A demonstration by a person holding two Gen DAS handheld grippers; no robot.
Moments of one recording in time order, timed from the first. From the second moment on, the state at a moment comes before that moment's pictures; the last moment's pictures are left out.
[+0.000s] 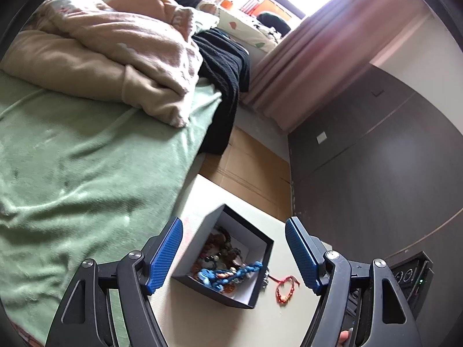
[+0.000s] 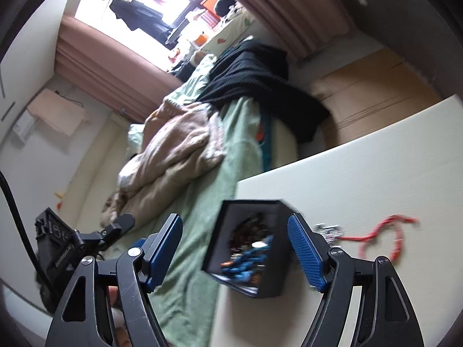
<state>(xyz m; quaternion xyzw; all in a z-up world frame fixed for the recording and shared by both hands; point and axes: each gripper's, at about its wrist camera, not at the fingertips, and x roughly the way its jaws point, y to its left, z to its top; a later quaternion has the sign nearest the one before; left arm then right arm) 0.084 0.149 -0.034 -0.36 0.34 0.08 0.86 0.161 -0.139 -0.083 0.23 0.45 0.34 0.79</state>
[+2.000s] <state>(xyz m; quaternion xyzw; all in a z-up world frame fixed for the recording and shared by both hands) 0.208 -0.050 -0.149 0.04 0.61 0.05 0.79 0.180 -0.310 -0.100 0.34 0.49 0.21 0.78</state>
